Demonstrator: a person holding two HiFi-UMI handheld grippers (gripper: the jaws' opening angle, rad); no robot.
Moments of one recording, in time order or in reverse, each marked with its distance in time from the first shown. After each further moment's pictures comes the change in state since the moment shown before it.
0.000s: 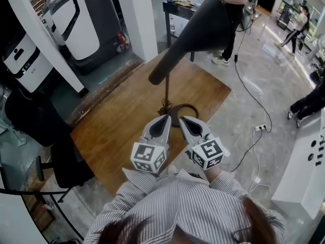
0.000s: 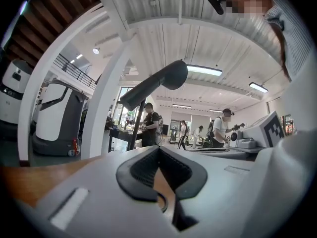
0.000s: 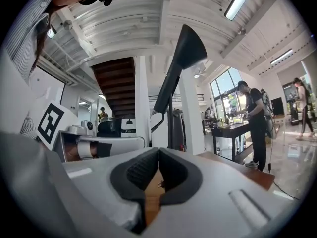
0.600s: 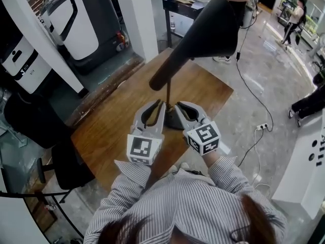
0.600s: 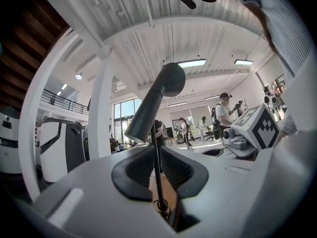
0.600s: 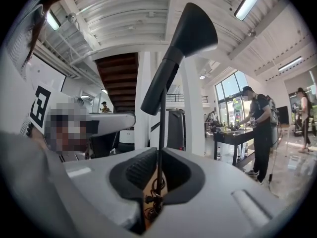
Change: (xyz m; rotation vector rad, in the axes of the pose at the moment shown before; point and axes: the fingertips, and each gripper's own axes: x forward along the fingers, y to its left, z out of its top) left arm 0.029 0.035 0.063 0.335 -0.082 0.036; right arm 0.064 -0.032 0.021 -0.077 0.010 0.020
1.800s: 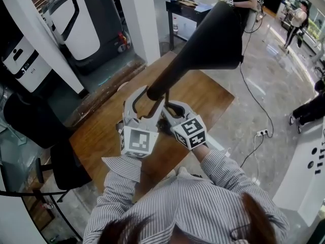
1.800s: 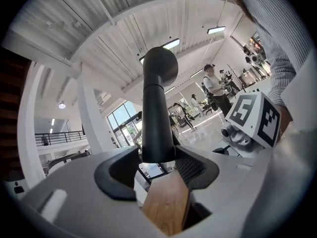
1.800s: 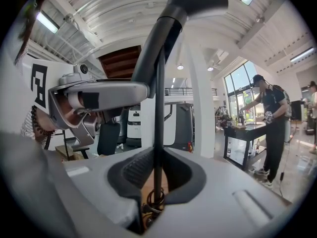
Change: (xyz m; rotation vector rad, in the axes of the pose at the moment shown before) left arm 0.044 0.035 0.019 0.406 0.107 0.006; right arm 0.067 -0.003 -0.013 -0.001 0.076 0.115
